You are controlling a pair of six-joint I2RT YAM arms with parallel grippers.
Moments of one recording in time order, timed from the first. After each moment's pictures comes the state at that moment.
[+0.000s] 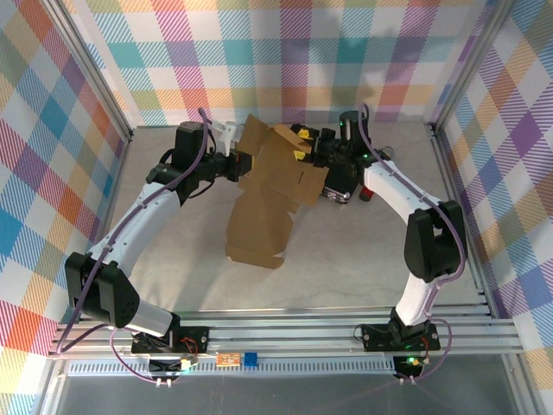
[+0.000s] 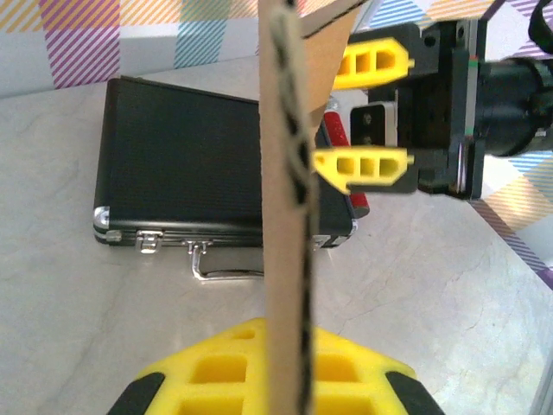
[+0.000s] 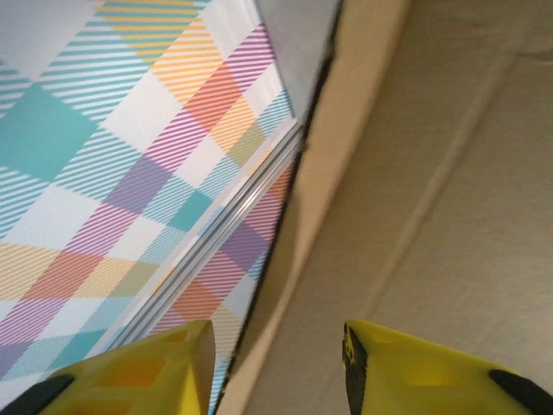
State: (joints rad) left arm -0.34 1.46 1.34 -0.39 0.48 -0.14; right arm 0.35 1.80 1.46 -0.07 -0.57 2.10
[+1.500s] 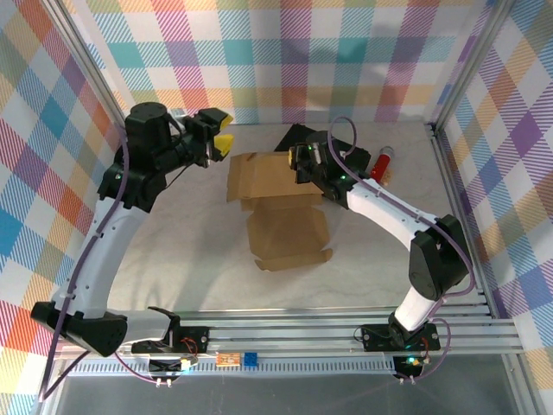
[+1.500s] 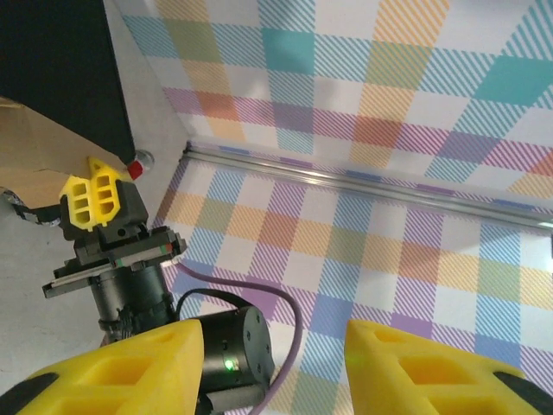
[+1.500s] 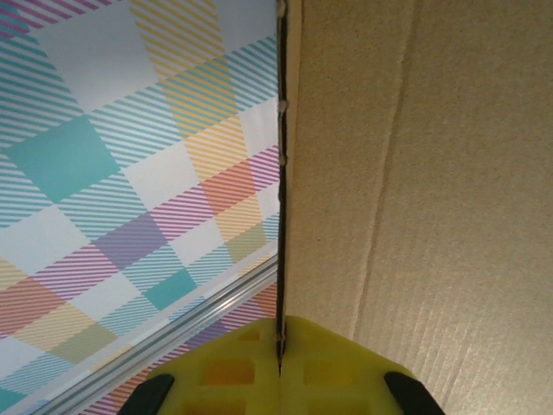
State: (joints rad) left arm -0.35 1.30 1.60 -0.56 0.37 -1.57; right arm 0.61 1.67 1.34 -0.11 0.06 1.94
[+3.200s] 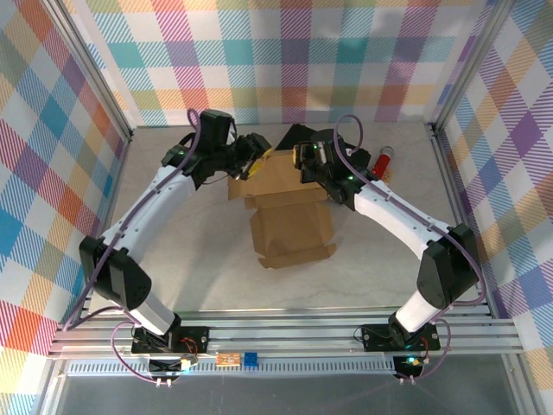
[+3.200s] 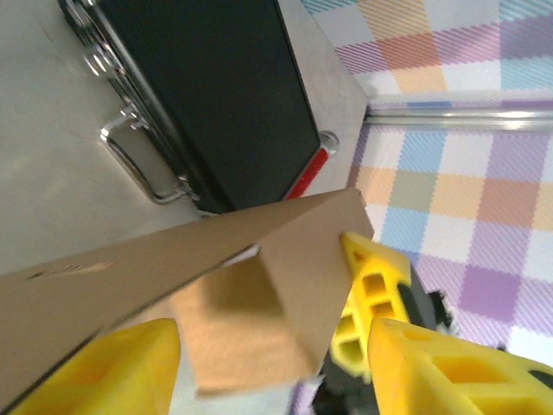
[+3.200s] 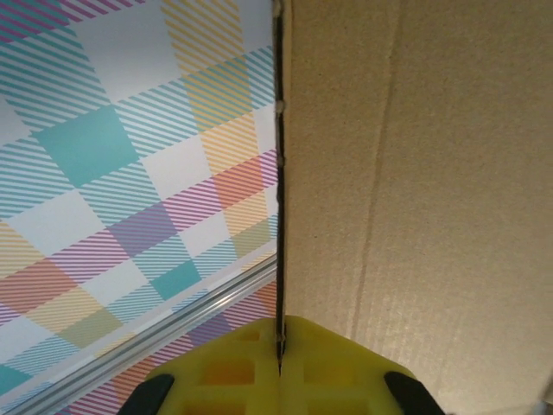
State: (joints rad) left arm -0.44 1.57 1.60 -0.68 0.31 -1.12; right arm 0.60 1.60 1.34 -0.18 0.08 1.90
